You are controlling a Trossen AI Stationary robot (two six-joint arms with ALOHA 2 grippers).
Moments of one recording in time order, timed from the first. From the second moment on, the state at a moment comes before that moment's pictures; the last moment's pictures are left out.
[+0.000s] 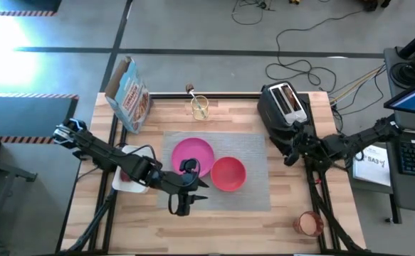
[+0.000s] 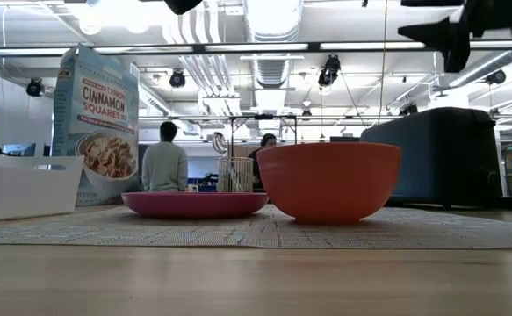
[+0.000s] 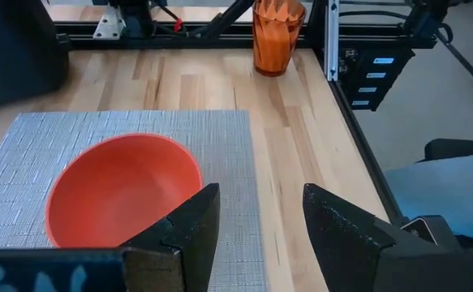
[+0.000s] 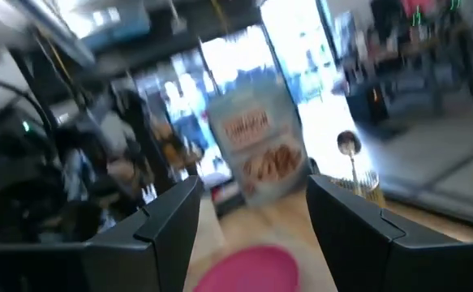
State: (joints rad) left arm -0.43 1.52 1.17 -0.20 -0.25 -0.25; right arm 0.33 0.54 0.32 0.27 0.68 0.30
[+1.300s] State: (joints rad) left arm -0.47 1.43 1.13 -0.28 -0.19 -0.20; right arm 0.65 1.54 1.38 -1.38 -0.12 1.75
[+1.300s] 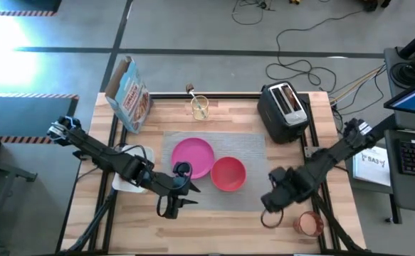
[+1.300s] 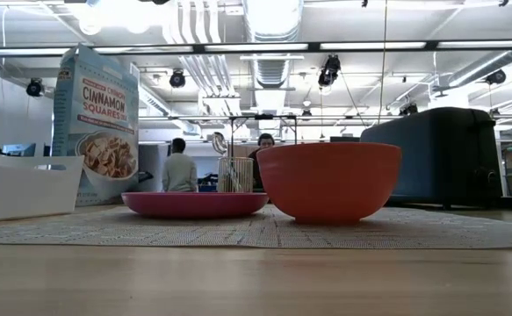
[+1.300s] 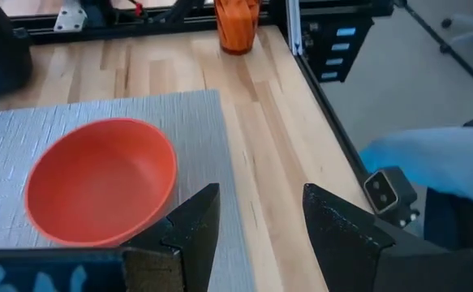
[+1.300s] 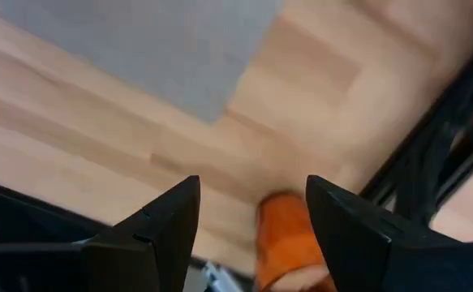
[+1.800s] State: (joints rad) left arm -0.47 1.41 1.12 -0.31 -0.15 -0.07; right arm 0.91 1.72 1.51 -1.33 -0.19 2.30
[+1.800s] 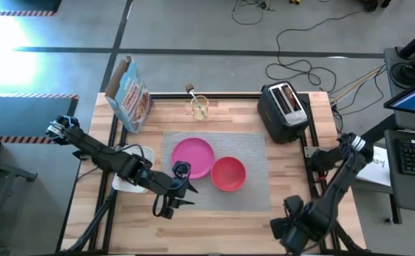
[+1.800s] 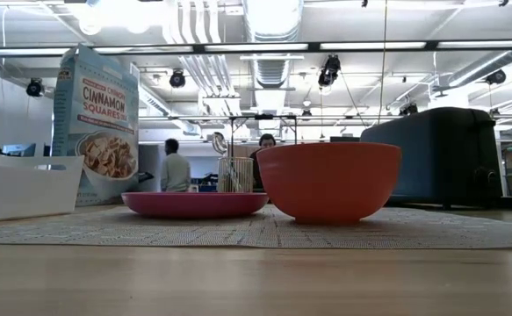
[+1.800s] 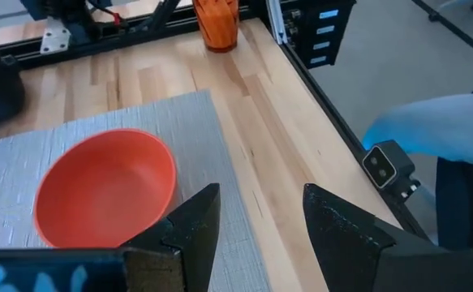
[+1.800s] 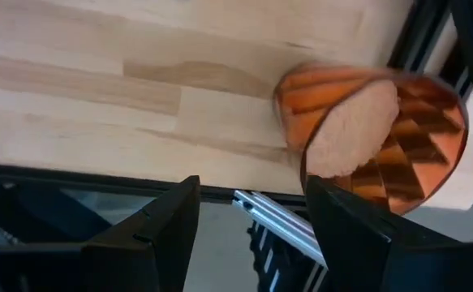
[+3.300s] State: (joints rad) left arm -0.47 1.41 1.09 -0.29 -0.15 -0.08; right arm 0.94 1.76 1.38 -1.34 -0.24 2.19
